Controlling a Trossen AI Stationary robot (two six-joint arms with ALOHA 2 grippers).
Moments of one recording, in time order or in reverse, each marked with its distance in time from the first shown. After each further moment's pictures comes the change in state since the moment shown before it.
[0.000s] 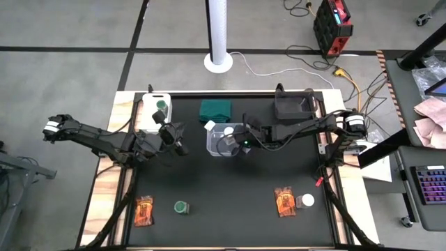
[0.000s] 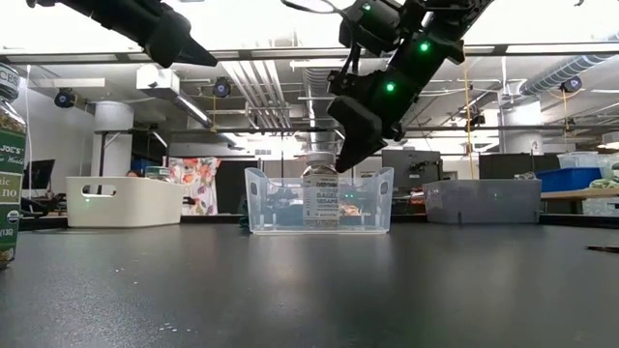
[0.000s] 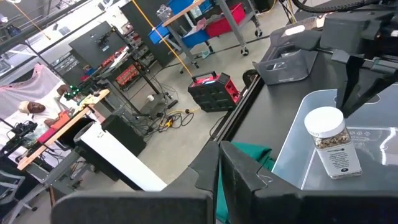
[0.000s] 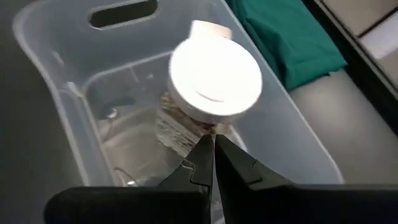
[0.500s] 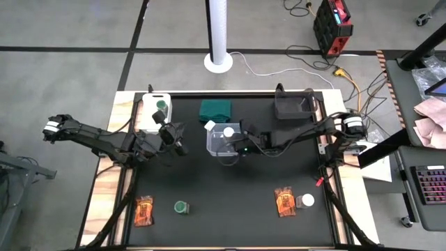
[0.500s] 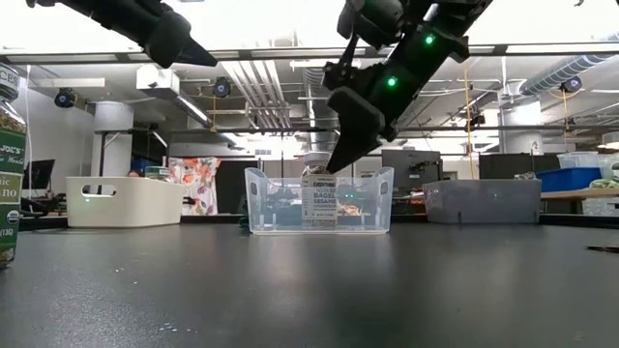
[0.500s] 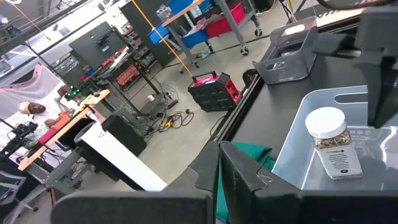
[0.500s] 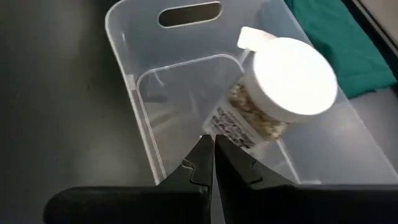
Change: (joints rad) left arm 0.000 0.000 0.000 -0.002 0.000 0.004; right arm 0.056 0.021 0.000 0.041 -0.045 -0.037
